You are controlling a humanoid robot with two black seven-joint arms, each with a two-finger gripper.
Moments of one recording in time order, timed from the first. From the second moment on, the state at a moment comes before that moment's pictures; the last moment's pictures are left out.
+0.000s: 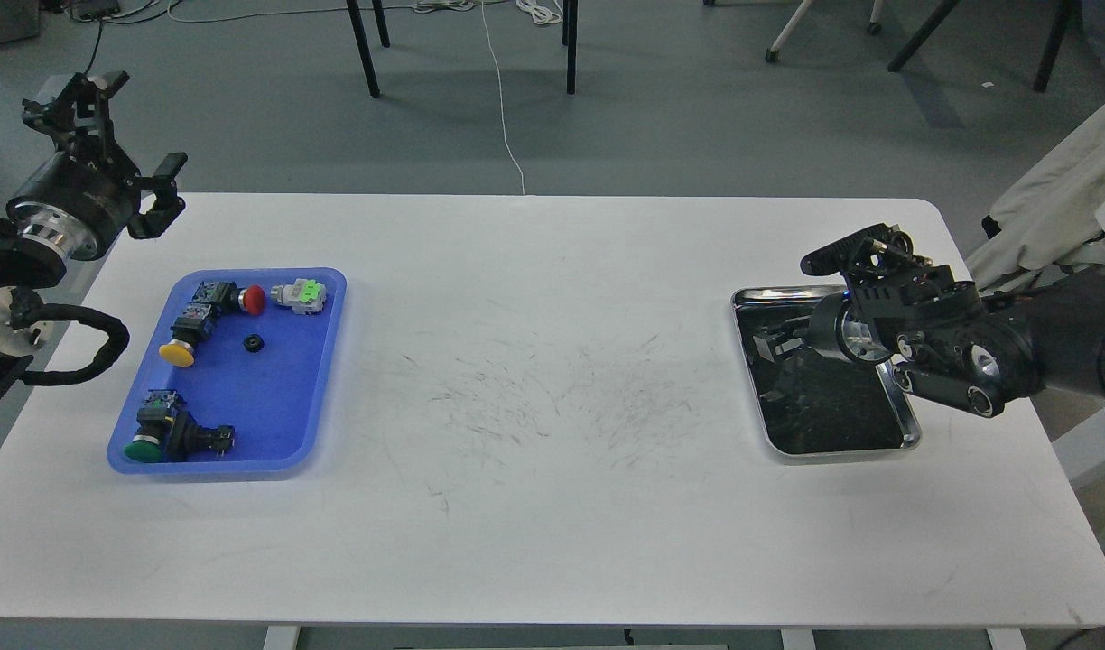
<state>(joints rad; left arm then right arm) -0.82 0.64 -0.52 -0.71 -0.02 -0.29 -0.33 1.27 -0.30 -0.79 0.76 -1.00 0.04 0.10</state>
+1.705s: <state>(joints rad) -0.81 0.63 -0.52 -0.70 -0.02 -0.28 -0.33 1.24 -0.27 -0.82 0.71 -1.03 0.07 0.16</state>
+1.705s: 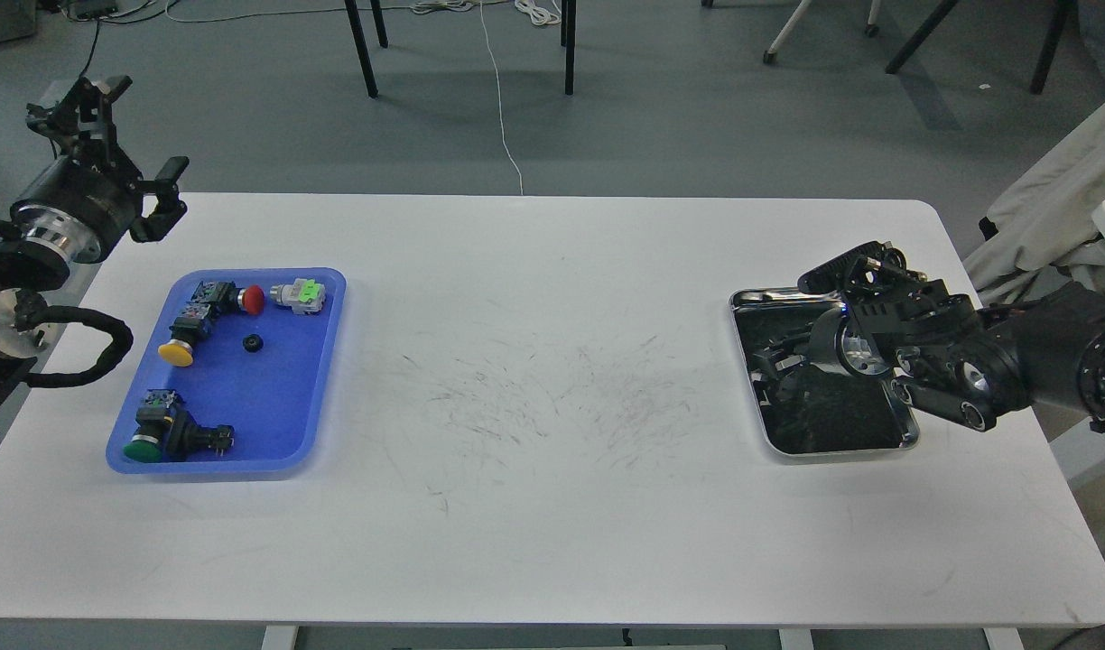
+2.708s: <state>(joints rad) -0.82 0.68 -0.52 -0.71 -0.02 -0.29 -0.32 1.41 -0.17 -0.51 0.69 -1.02 0.01 0.16</state>
